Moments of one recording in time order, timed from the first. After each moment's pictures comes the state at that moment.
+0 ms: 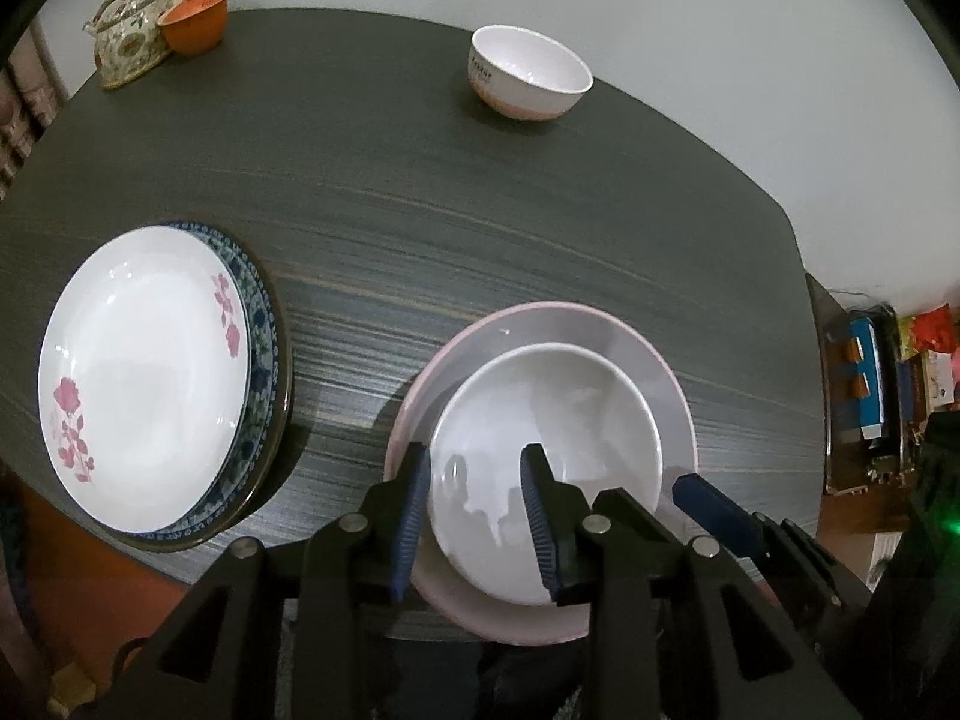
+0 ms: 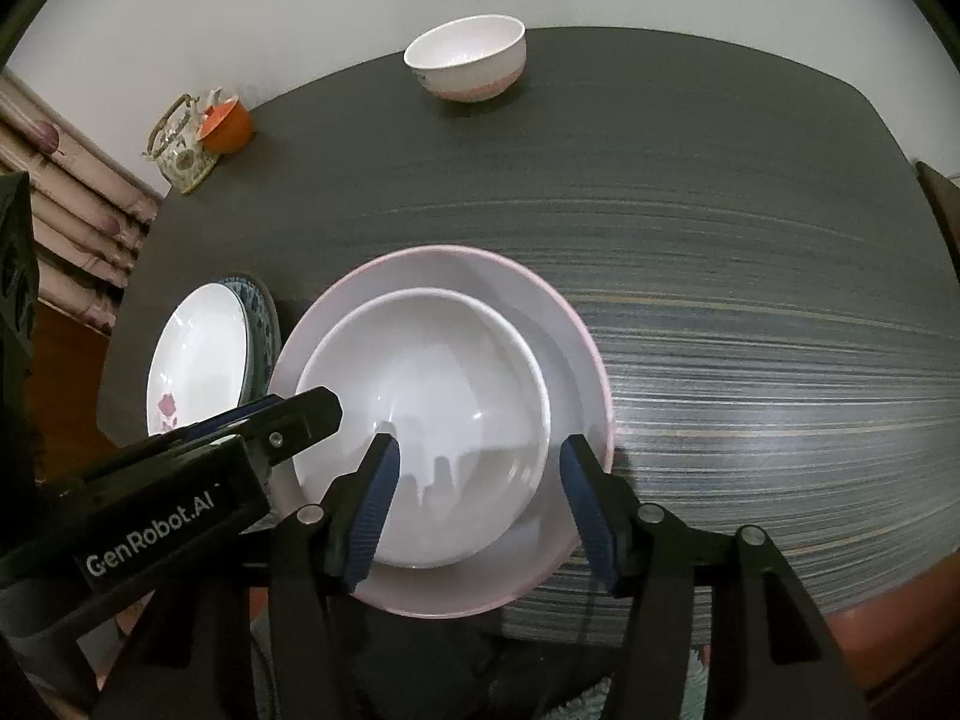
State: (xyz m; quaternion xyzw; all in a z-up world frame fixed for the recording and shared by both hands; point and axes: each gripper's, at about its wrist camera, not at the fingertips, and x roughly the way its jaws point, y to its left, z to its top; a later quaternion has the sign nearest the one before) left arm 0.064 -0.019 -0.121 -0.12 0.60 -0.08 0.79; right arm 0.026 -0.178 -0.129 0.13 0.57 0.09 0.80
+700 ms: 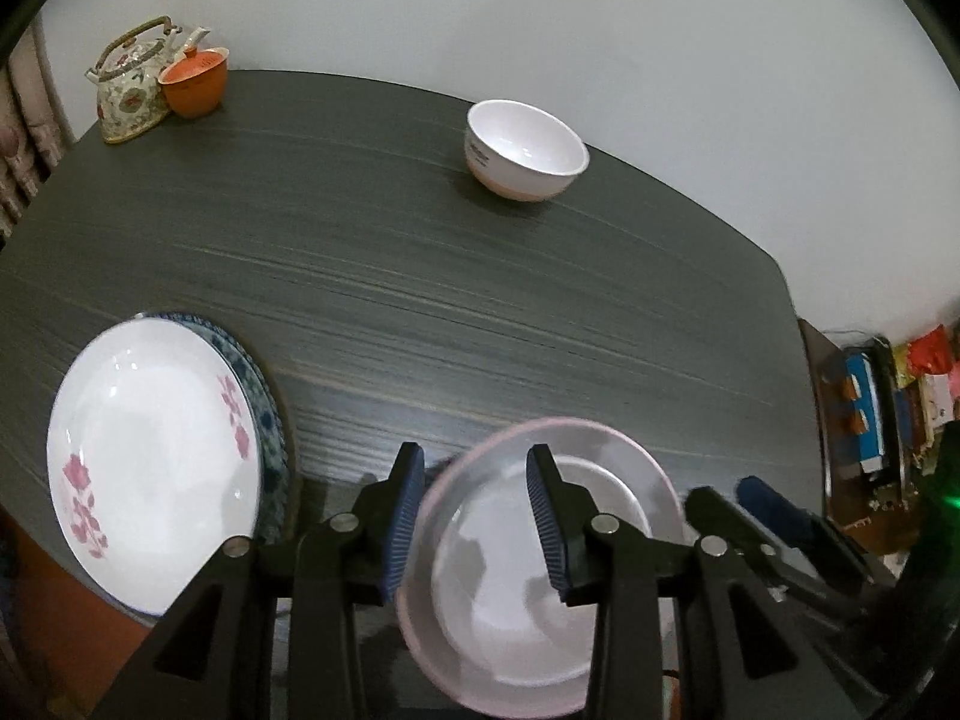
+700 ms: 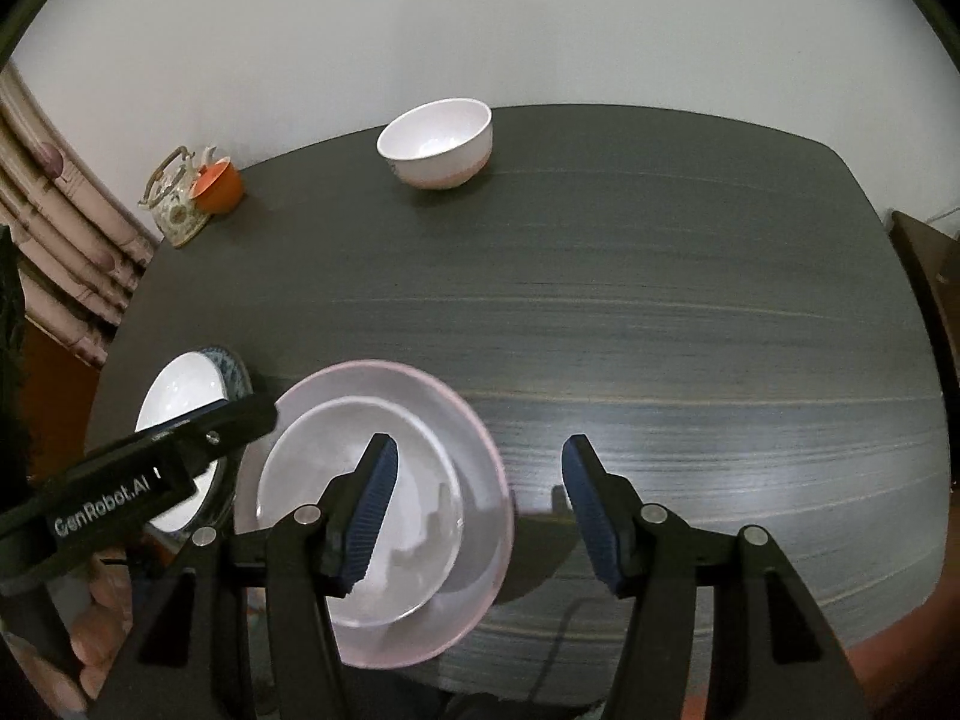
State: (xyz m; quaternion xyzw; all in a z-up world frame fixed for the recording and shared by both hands) left arm 0.097 -0.015 -0.110 -0.11 0.54 -0.07 0.83; right arm 0.042 -0.215 -0.105 0.11 0.51 0.07 0.85
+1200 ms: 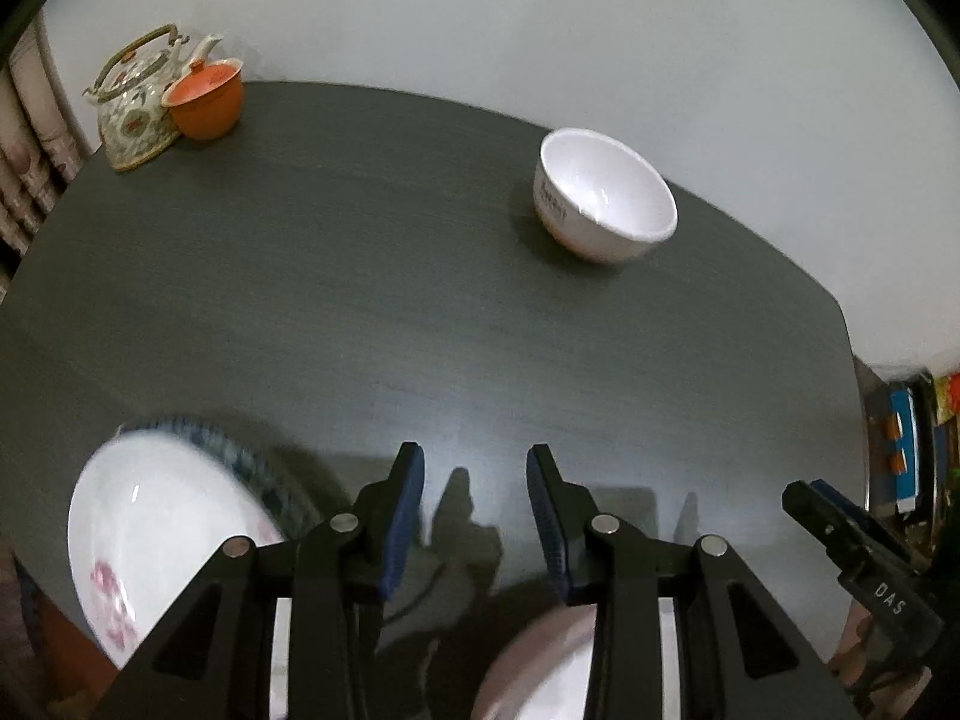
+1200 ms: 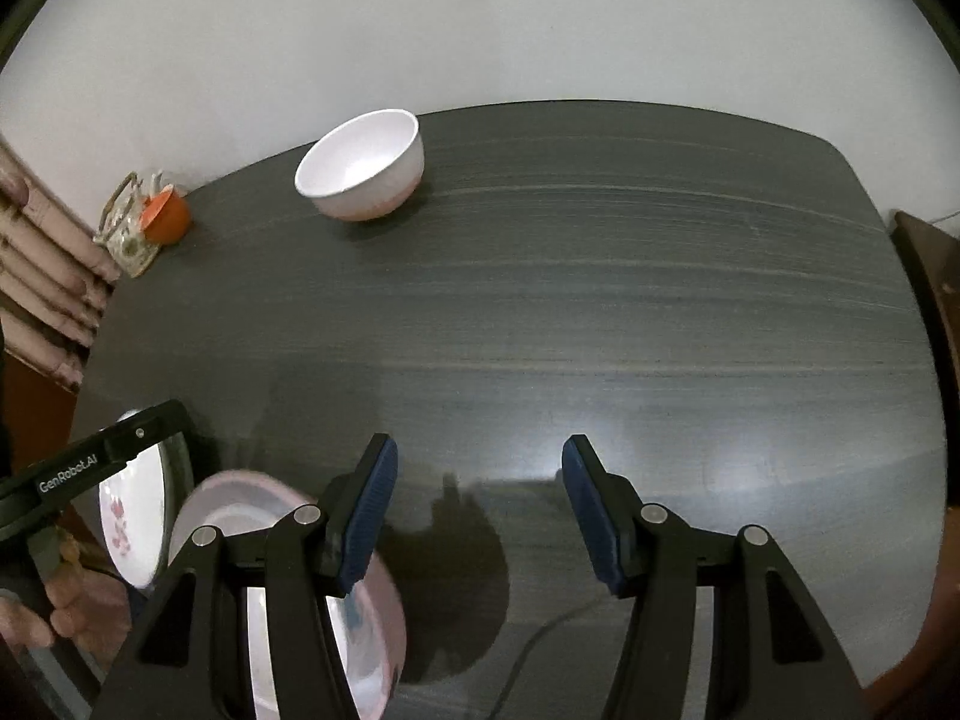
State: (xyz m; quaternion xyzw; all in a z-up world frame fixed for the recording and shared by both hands) left arm 0.178 0.012 -0.129 -0.10 0.54 -0.03 0.83; right arm 0.114 -0.262 -0.130 0.12 0.53 0.06 0.83
